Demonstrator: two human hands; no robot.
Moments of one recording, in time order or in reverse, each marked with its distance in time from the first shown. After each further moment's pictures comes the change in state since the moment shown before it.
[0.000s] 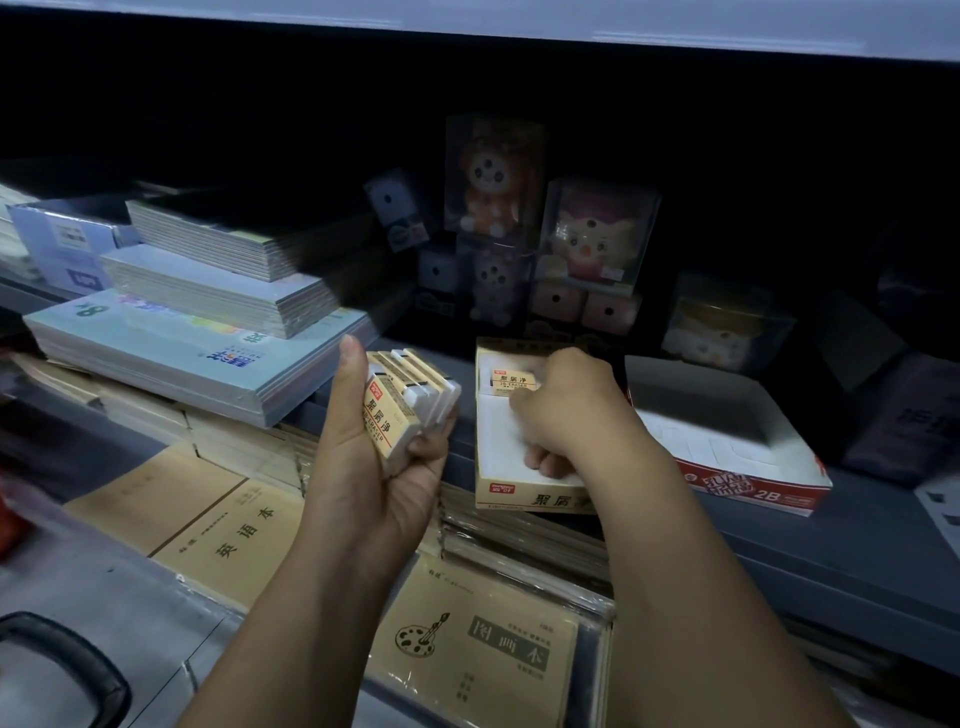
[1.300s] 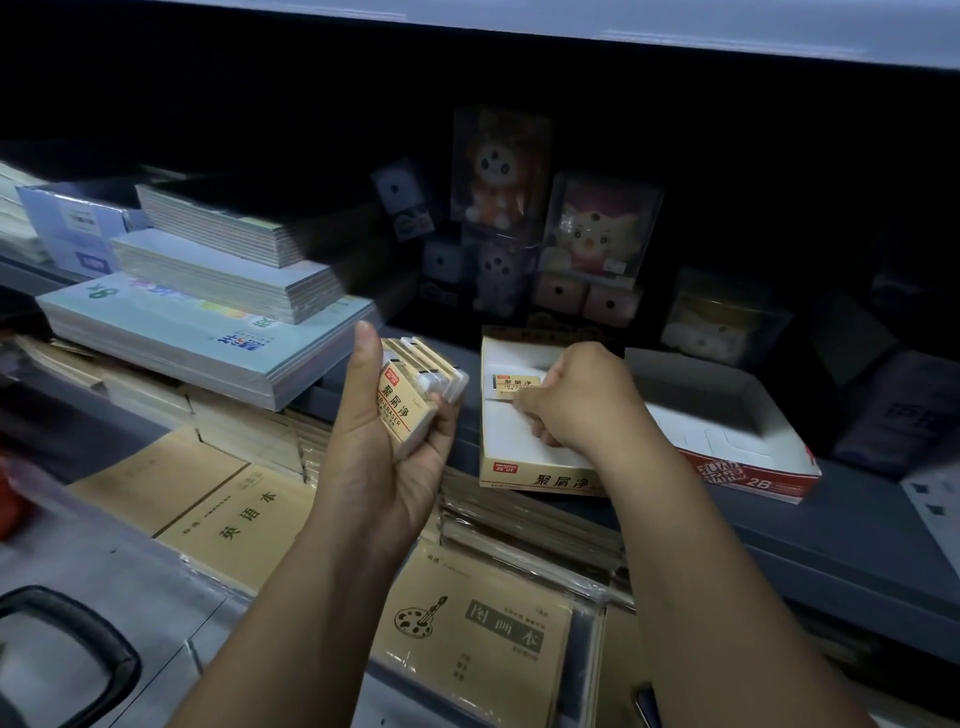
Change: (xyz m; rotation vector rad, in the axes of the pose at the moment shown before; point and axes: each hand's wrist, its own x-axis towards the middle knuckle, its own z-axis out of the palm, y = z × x) left_hand -0.008 0.001 0.003 -0.093 0.021 0.007; right_hand 0.008 0.010 0.007 0.062 0.092 -0.004
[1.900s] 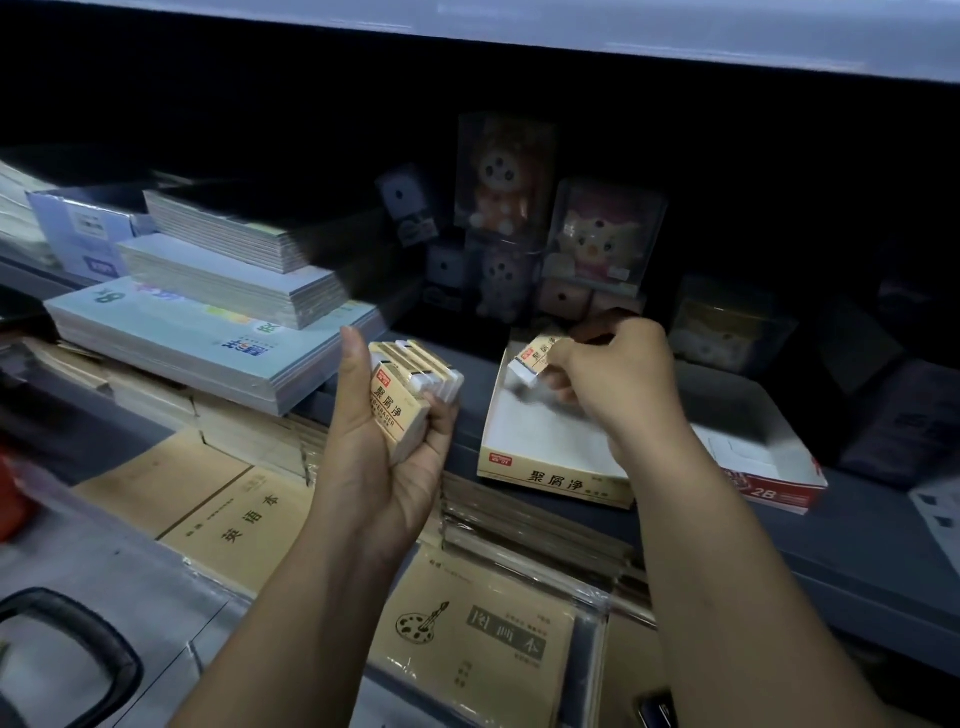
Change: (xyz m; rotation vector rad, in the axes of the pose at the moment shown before) left_hand 0.006 0.004 -0.002 -0.063 0.020 -0.017; right_hand -0.006 -0.009 -0.024 0.453 0.184 -0.031
